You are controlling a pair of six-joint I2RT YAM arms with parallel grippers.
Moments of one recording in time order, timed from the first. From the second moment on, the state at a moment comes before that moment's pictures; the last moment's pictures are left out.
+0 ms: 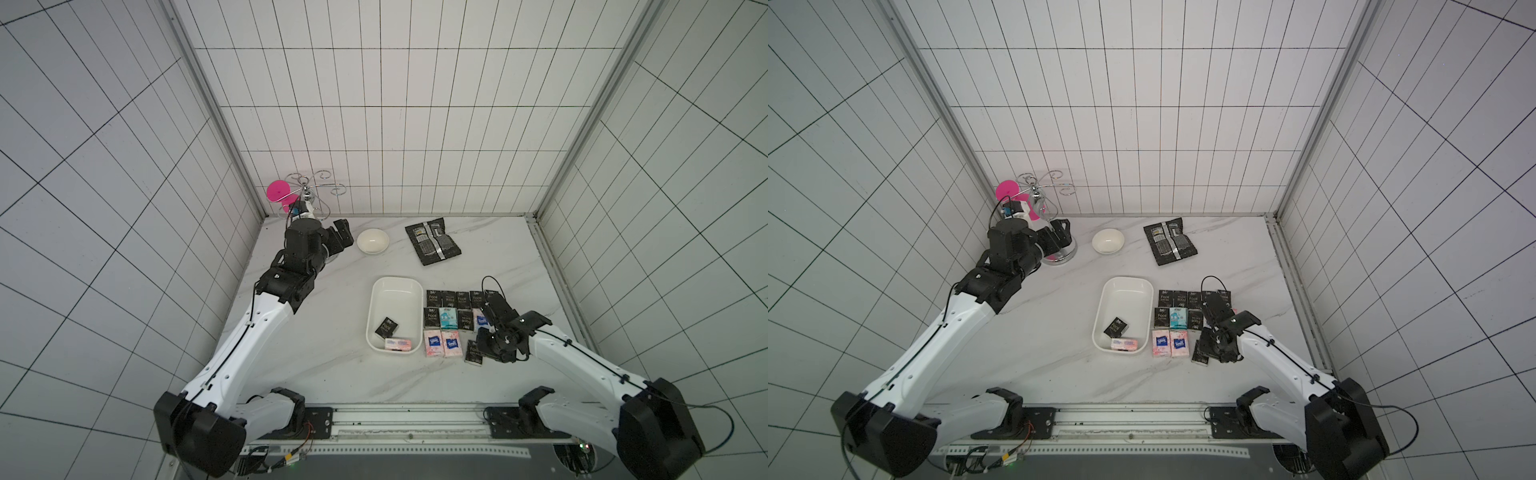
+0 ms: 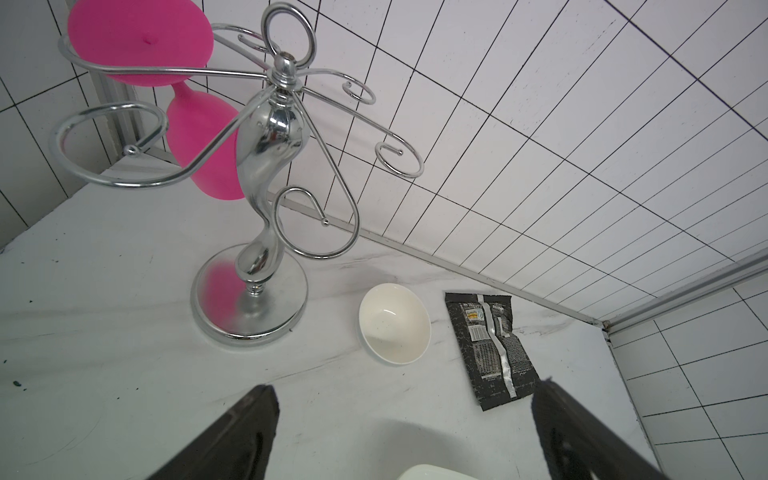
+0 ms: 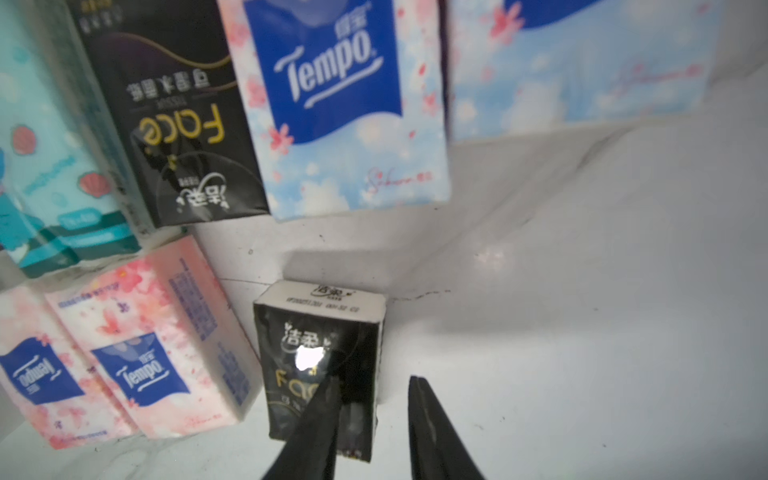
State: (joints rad) left arm -0.33 1.19 1.17 -0.34 -0.19 -0.57; right arm 0.56 1.12 0.59 -0.83 -0.02 0.72
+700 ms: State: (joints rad) left arm -0.33 1.19 1.17 -0.34 -0.19 -0.57; right arm 0.54 1.17 0.57 -0.74 -0.09 0.66
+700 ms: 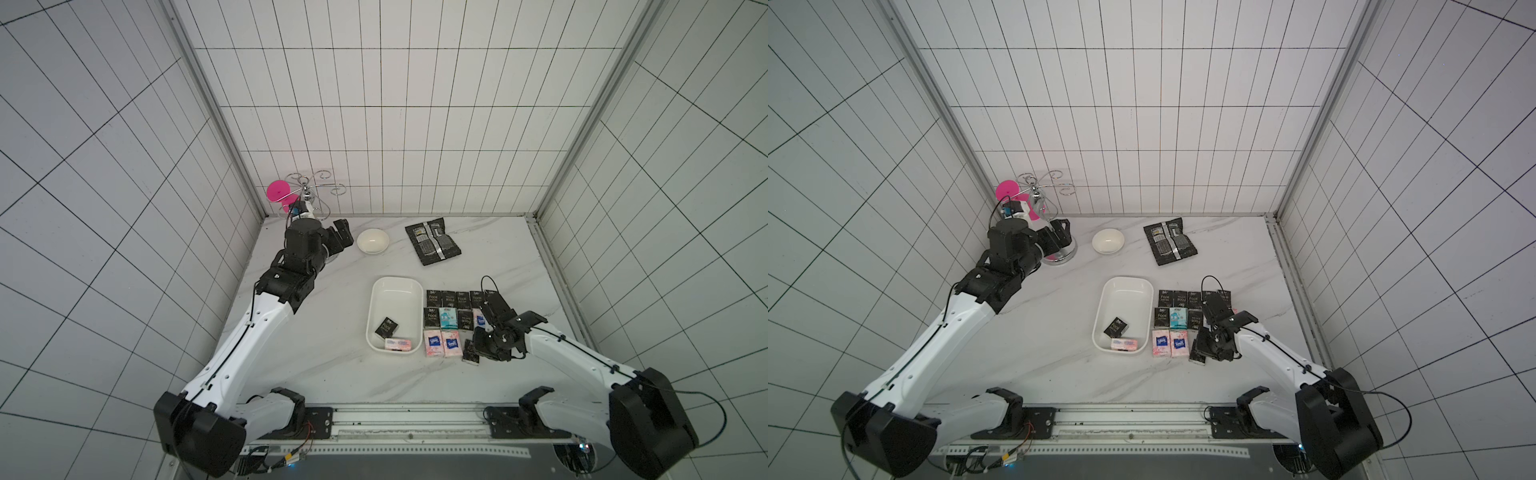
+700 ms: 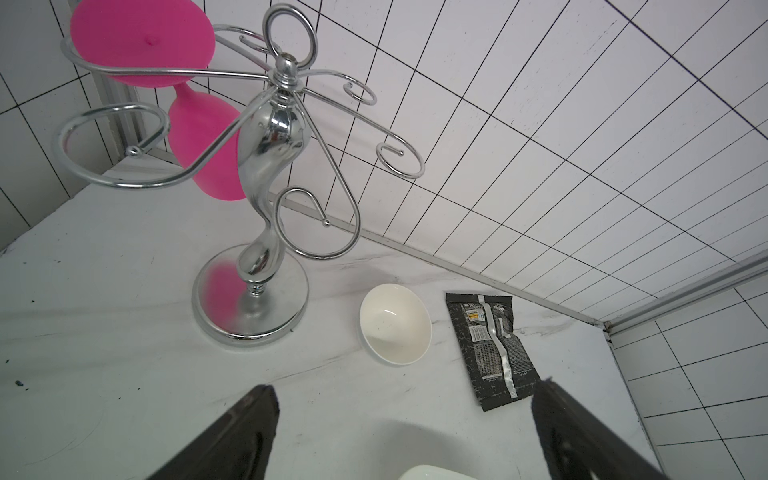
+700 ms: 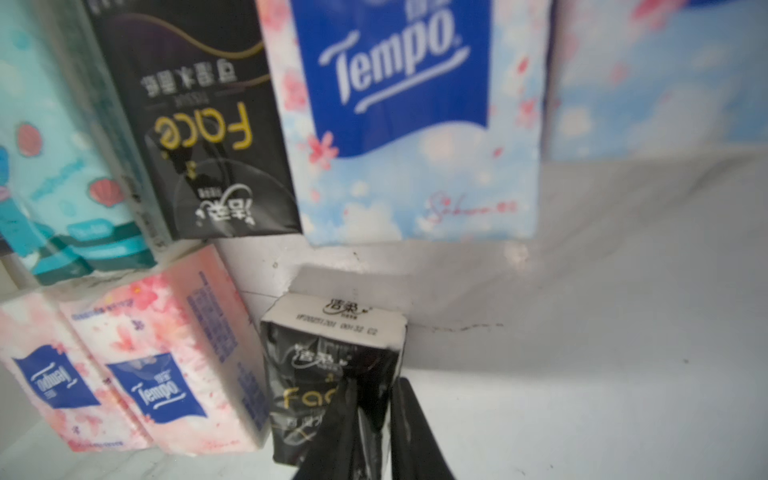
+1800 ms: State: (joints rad) left arm -0.33 1.19 1.17 -0.34 -0.19 -0.57; right arm 0.54 1.24 0.62 -0.71 -0.04 0.51
